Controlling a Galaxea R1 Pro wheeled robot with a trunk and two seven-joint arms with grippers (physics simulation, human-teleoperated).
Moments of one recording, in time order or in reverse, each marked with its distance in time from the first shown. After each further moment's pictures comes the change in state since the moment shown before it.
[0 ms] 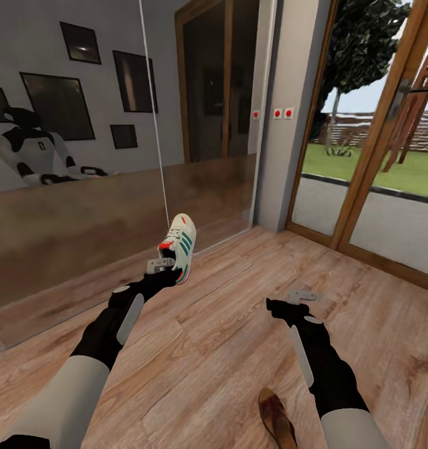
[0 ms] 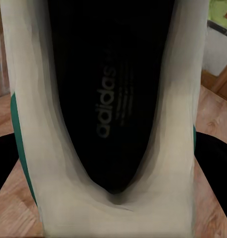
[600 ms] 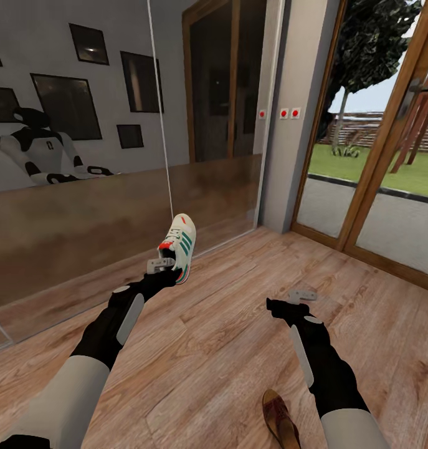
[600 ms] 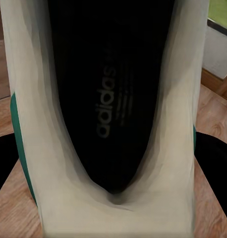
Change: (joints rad) left arm 0.000 0.000 0.000 0.001 0.000 0.000 0.000; right arm 0.000 0.000 0.000 -0.002 0.000 0.000 0.000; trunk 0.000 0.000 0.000
